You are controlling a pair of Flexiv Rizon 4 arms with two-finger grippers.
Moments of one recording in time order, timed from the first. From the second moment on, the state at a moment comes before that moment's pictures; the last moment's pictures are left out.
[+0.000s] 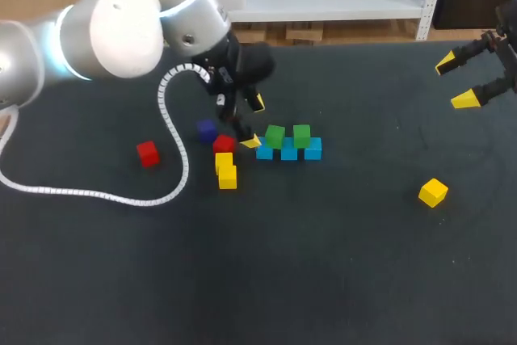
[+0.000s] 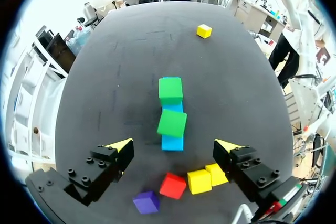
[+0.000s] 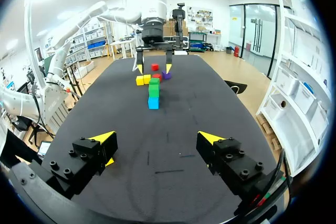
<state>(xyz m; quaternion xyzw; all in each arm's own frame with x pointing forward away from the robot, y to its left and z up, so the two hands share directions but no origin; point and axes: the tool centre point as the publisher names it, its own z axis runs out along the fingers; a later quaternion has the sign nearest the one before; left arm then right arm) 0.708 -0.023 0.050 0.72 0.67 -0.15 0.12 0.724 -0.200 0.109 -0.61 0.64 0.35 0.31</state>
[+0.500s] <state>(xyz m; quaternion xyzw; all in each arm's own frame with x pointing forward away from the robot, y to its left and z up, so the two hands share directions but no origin) 0.680 0.031 0.056 0.70 0.69 -0.13 0.12 0.724 -0.200 0.109 -0.61 0.64 0.35 0.31</state>
